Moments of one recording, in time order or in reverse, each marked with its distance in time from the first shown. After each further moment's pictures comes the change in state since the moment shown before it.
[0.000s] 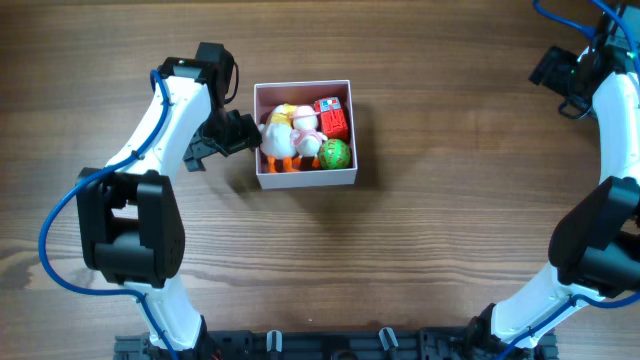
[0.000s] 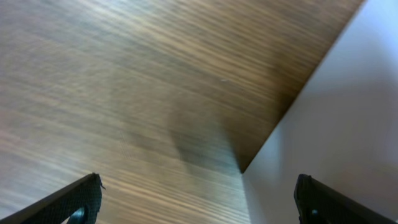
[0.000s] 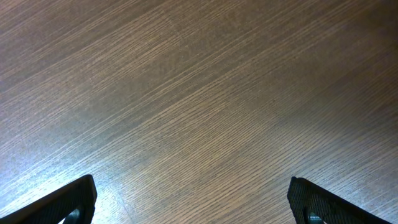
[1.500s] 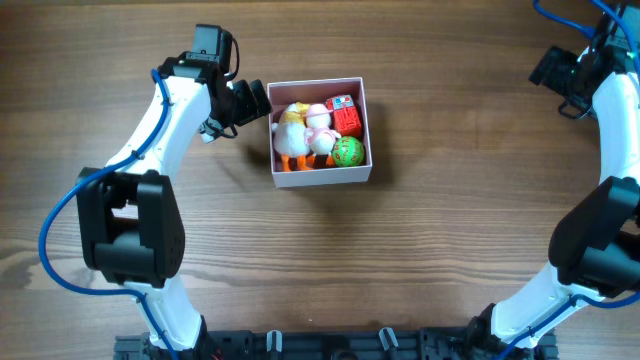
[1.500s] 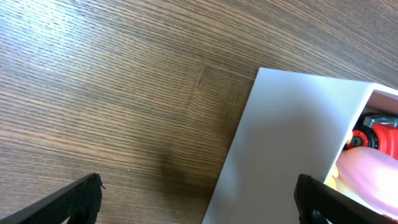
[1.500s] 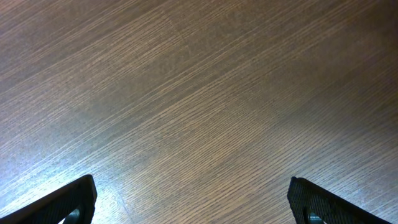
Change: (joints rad) left arm 0.000 0.000 0.000 0.316 0.106 0.014; right arm 0.000 0.000 0.000 0.000 0.000 0.000
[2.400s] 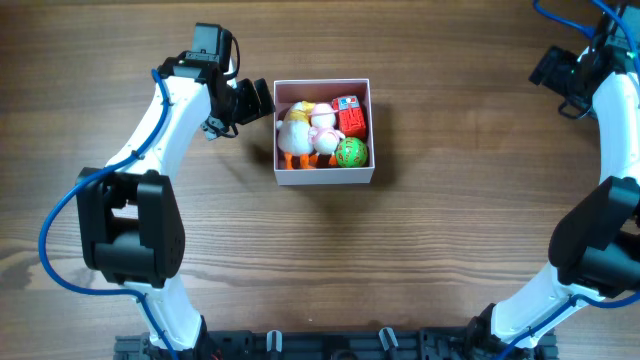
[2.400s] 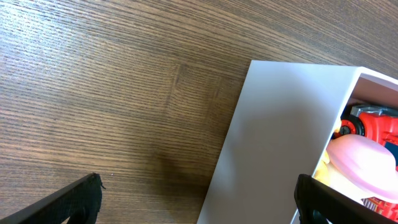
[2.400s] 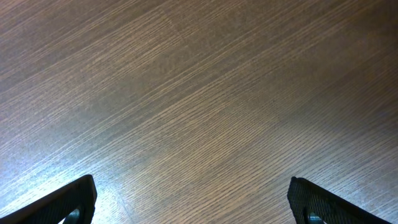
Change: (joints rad) left arm 0.000 0.000 0.000 0.019 0.053 0.049; right arm 0.000 0.000 0.000 0.000 0.000 0.000
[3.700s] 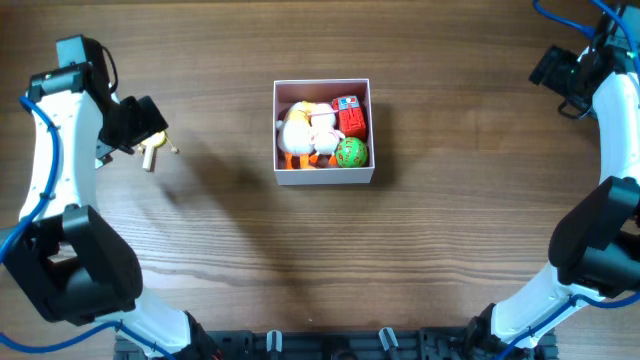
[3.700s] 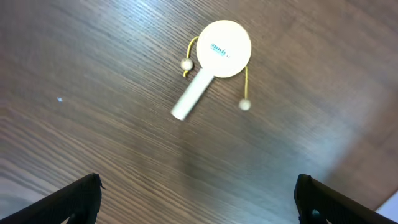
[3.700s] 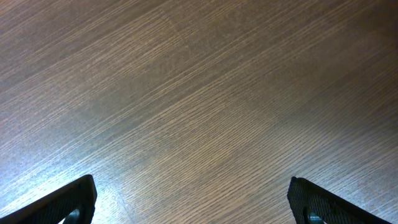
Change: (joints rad) left arm 0.411 -0.144 0.000 -0.270 -0.231 0.211; right arm 0.000 0.000 0.000 0.000 0.000 0.000
